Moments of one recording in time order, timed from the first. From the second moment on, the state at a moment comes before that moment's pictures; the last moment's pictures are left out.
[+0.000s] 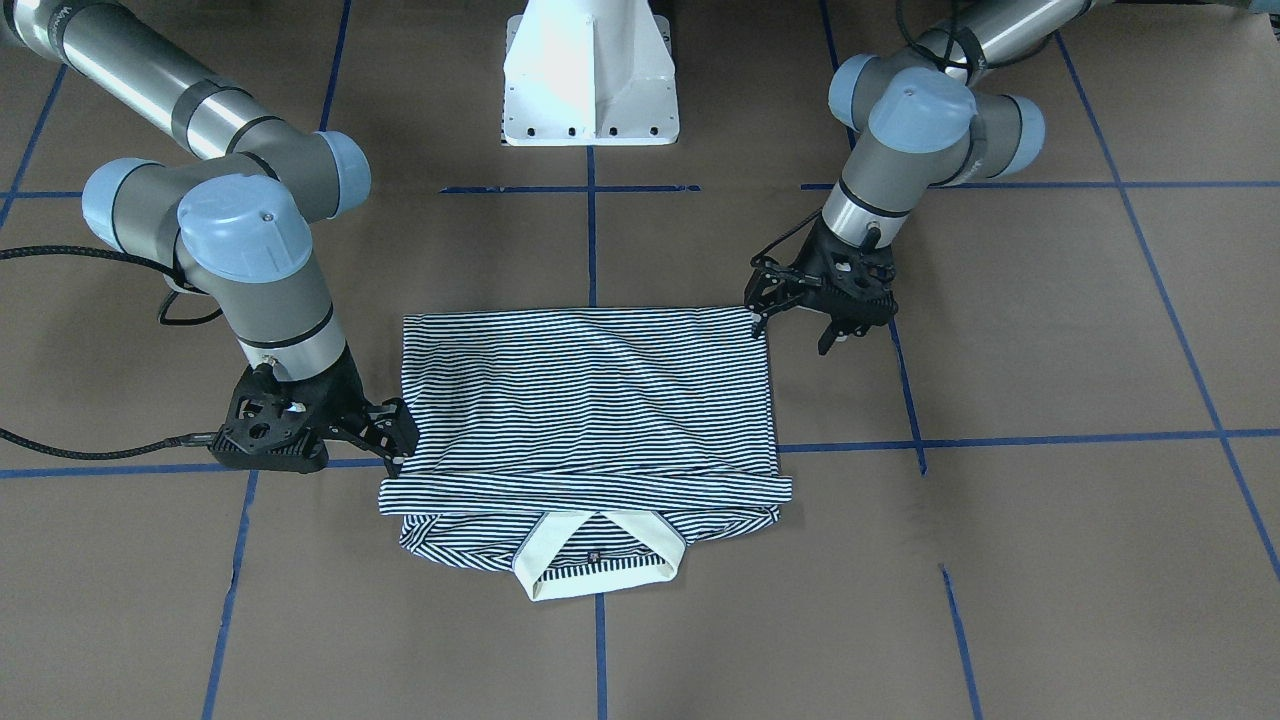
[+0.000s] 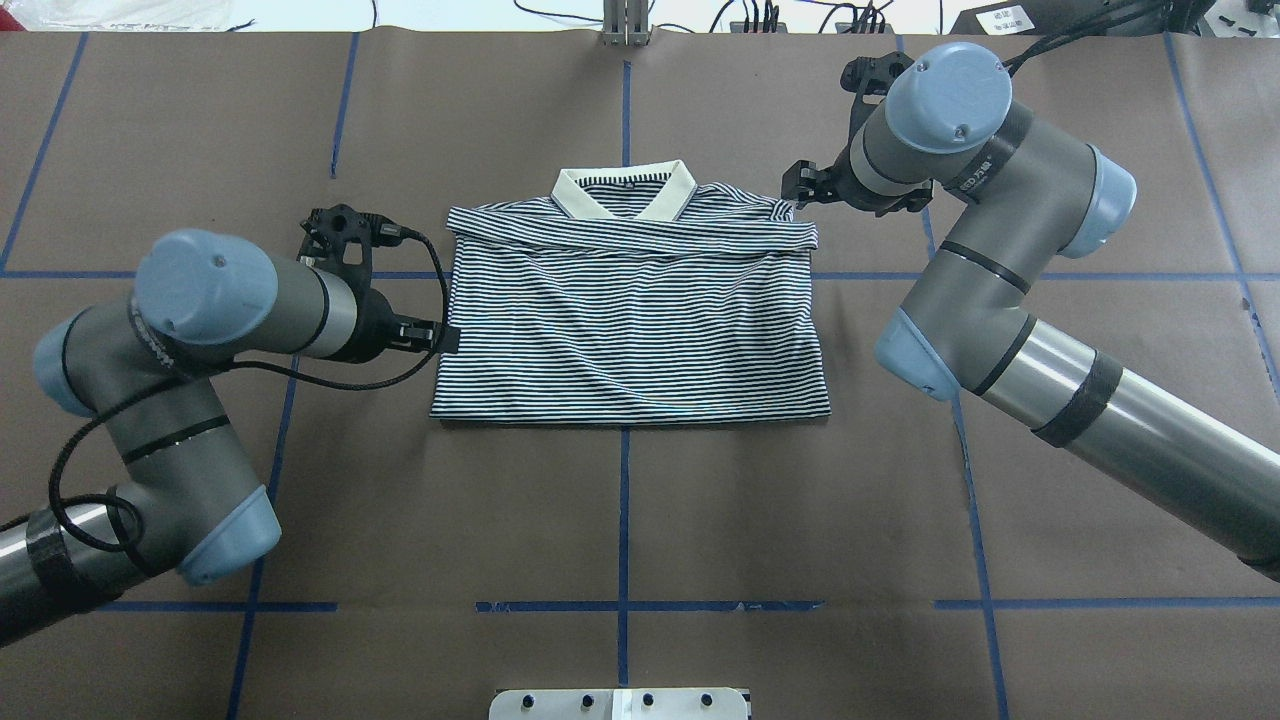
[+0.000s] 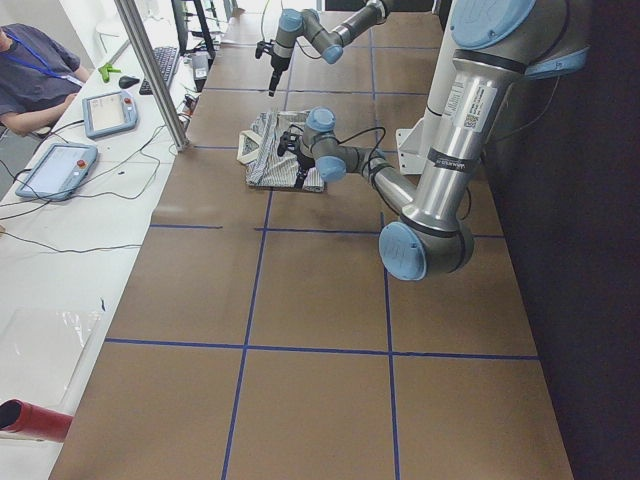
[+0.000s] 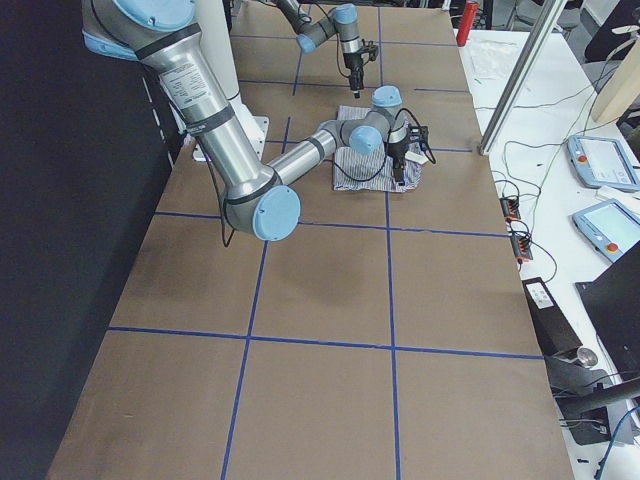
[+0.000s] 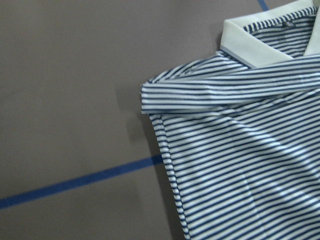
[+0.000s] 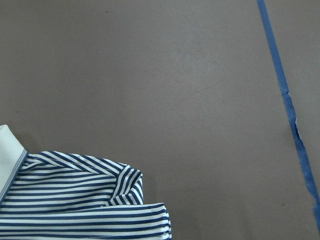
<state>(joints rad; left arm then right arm) -0.59 -1.92 -1.73 -2.08 -1.80 -1.08 0.80 -0.99 1.51 -1.31 1.81 1.12</state>
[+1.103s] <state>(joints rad) -0.51 -1.90 -1.72 -2.10 -1.72 -1.20 0.80 -0.99 1.51 -1.31 1.80 1.12</state>
